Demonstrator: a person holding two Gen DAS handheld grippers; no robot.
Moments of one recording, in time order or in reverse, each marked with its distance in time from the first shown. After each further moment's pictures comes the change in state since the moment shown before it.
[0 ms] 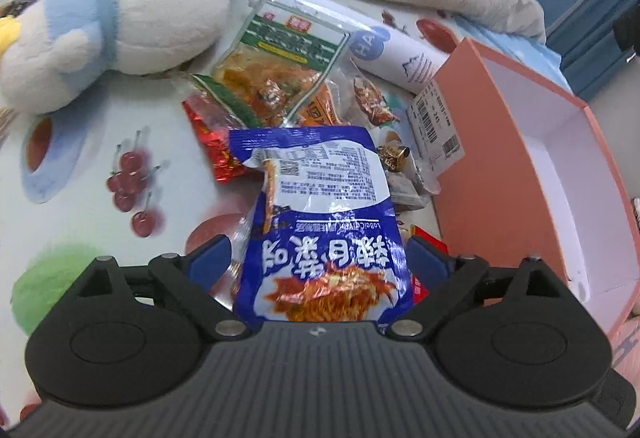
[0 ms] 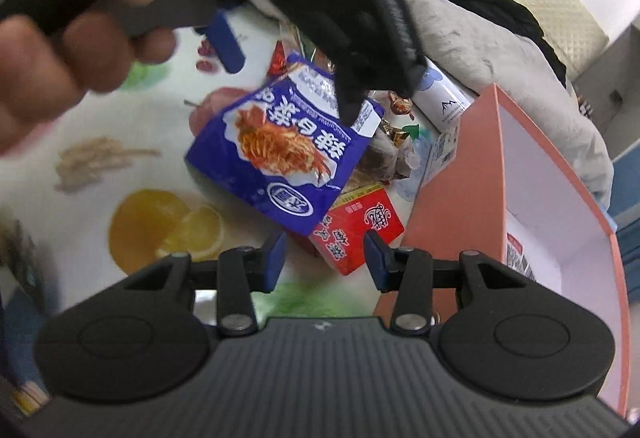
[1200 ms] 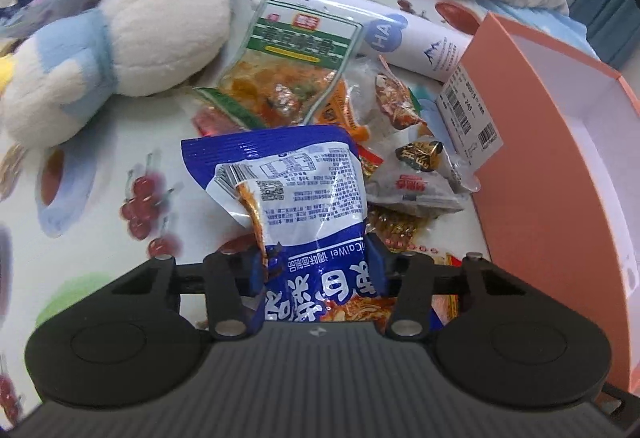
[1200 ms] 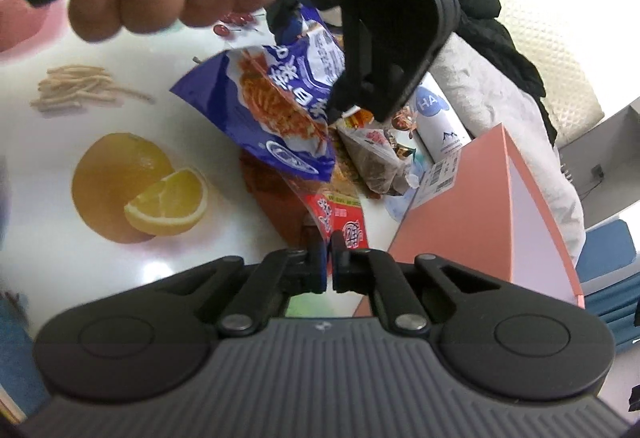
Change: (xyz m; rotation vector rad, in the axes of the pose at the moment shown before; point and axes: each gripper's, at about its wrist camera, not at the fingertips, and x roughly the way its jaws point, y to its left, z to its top) left arm 0.012 -0.010 0.004 0.077 -0.018 0.132; right arm 0.002 0.020 -0.018 -0.199 -0.070 -0.091
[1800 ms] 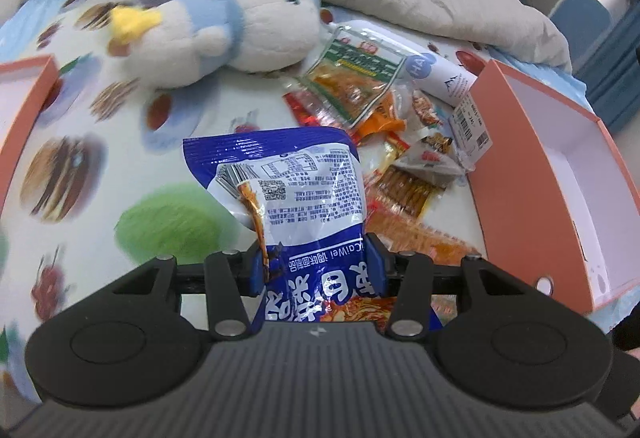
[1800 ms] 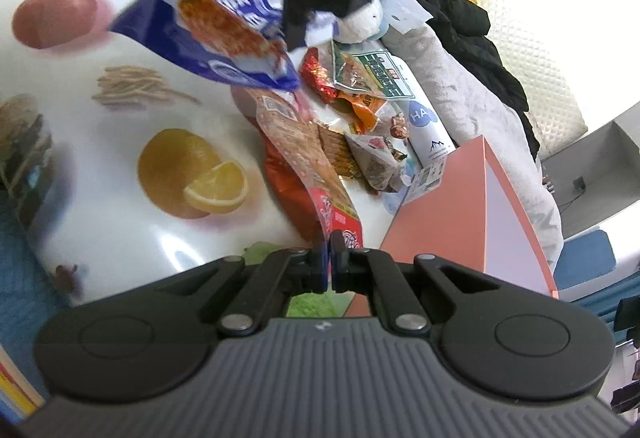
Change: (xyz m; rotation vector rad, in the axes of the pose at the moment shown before) left arm -0.099 0.053 -0.082 -0.153 -0.108 0.001; right arm -0.035 0.024 -0.006 -0.049 -0.011 -0.062
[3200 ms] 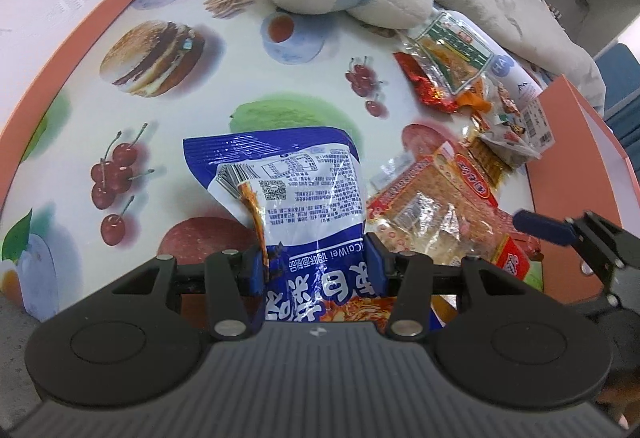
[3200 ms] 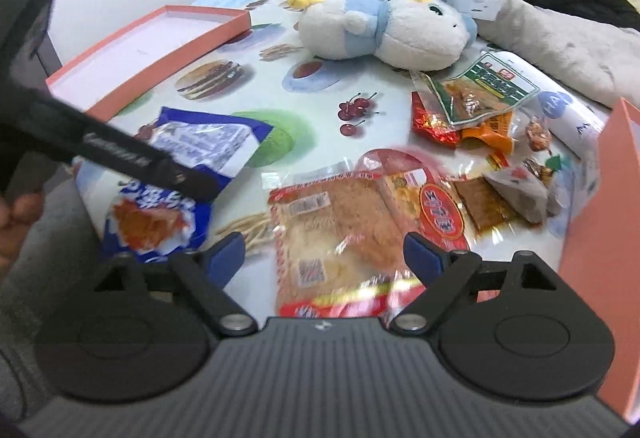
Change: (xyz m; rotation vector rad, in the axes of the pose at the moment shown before) left arm -0.006 0.098 -0.065 -0.218 0.025 0.009; right arm 0.045 -0.042 0.045 0.409 -0.120 0.606
